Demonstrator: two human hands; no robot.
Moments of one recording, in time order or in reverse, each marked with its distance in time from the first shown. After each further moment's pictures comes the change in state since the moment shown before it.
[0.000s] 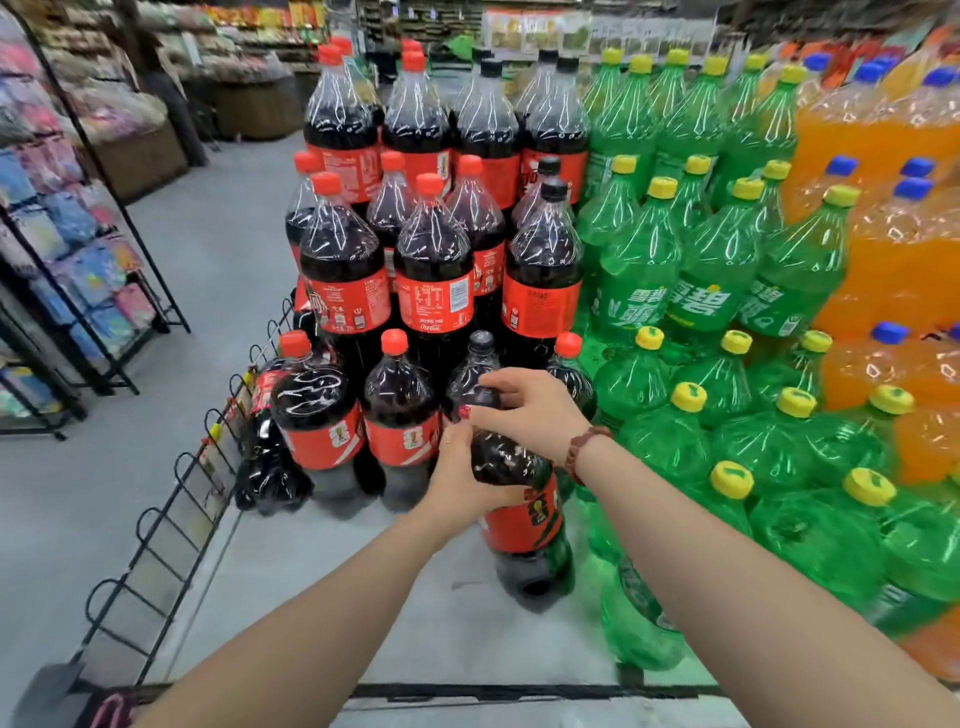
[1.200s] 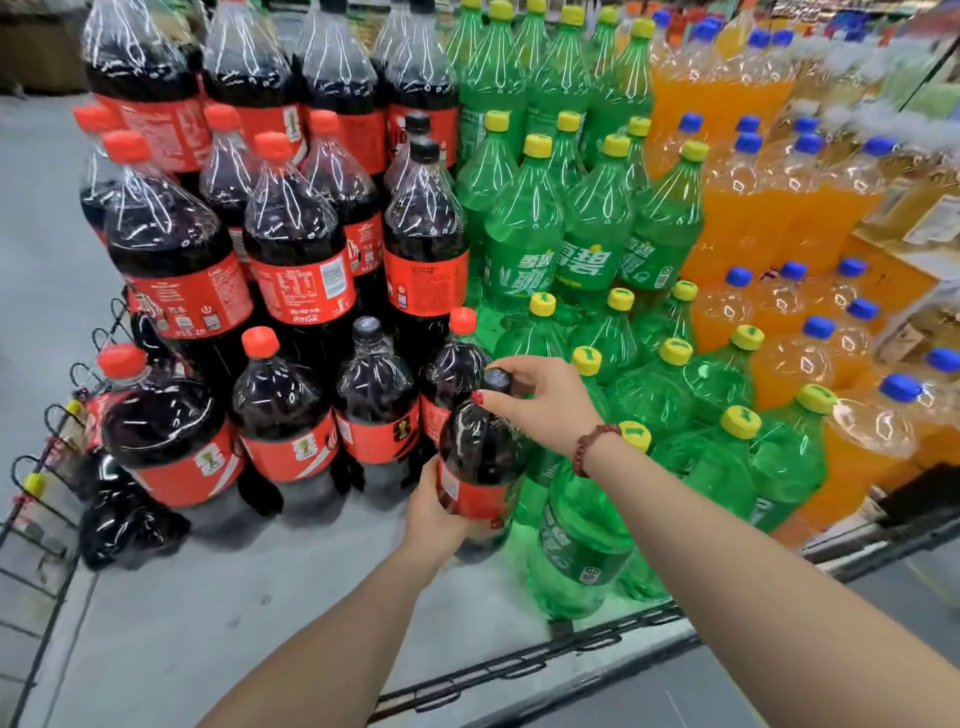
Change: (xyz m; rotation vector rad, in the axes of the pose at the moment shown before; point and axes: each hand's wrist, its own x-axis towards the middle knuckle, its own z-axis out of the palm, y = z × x) left_hand 0.003 -0.050 0.087 -0.331 -0.179 -0.189; right_hand -0.037 0.046 -0.062 -0.074 0.262 0.084
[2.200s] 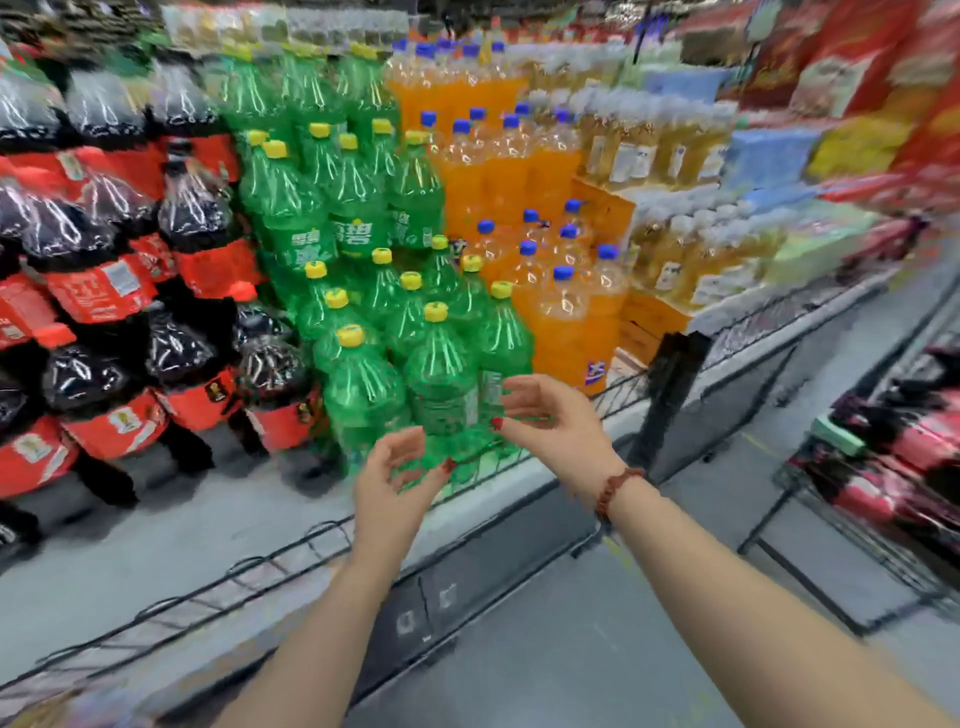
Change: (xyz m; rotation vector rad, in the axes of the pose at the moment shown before) left_hand -0.213 0.046 0.167 0.031 0.000 0.375; right_hand -0.280 0.090 -0.159 0.341 0.291 0.120
